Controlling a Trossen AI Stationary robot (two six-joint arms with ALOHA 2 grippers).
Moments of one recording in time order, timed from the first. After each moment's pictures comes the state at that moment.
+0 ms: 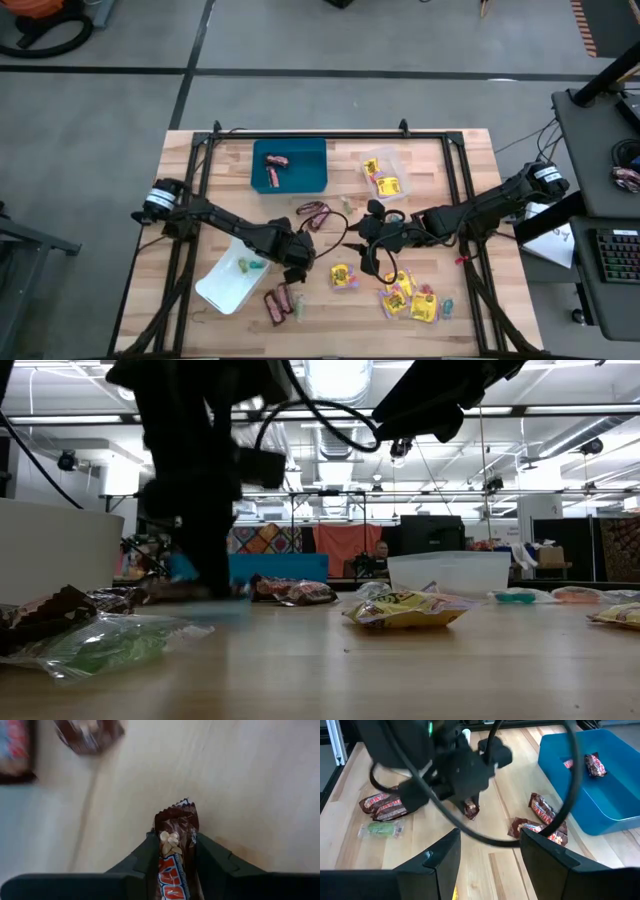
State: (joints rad) left arm -0.29 1.83 1.15 -0.65 -0.26 -0.57; right arm 0.31 1.42 0.91 -0.07 0.37 0.27
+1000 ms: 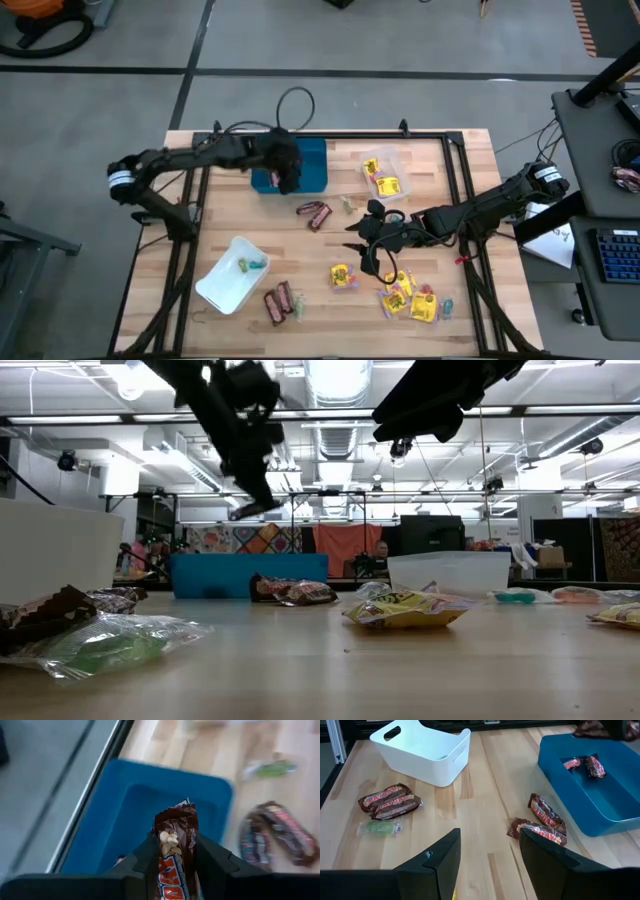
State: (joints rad) left arm 0.41 1.51 1.15 -0.54 -0.14 0.15; right arm 0.31 1.42 0.91 -0.07 0.37 0.26
